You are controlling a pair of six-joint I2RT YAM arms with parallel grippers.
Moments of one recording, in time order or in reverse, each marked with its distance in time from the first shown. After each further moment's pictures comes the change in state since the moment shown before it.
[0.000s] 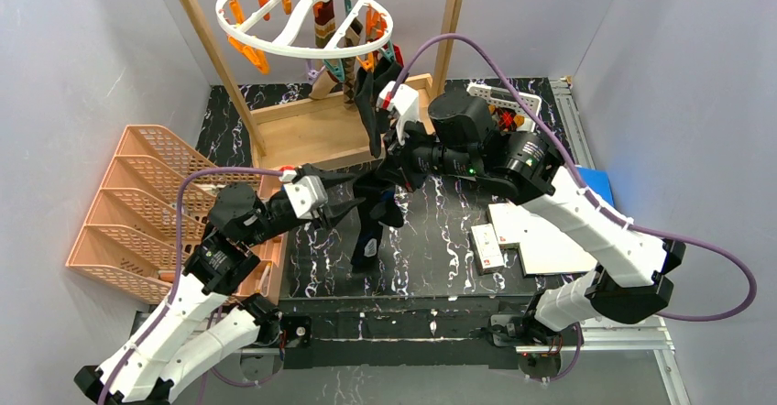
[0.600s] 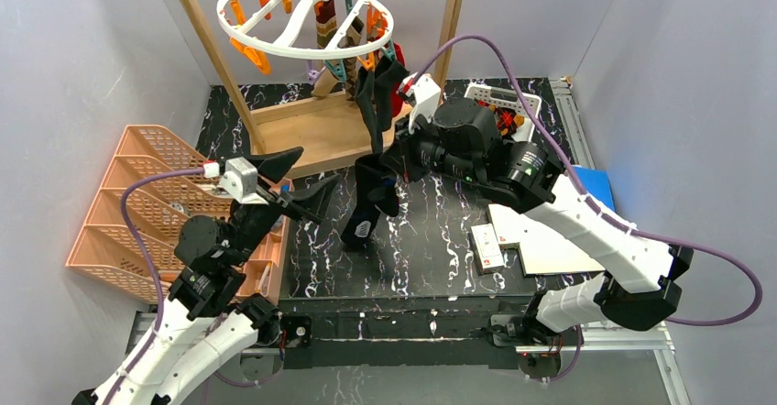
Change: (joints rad) left arm 0.000 -0.161 -0.062 0.208 -0.456 -0.414; right arm 0.000 -0.052 -0.114 0.162 0.217 0.204
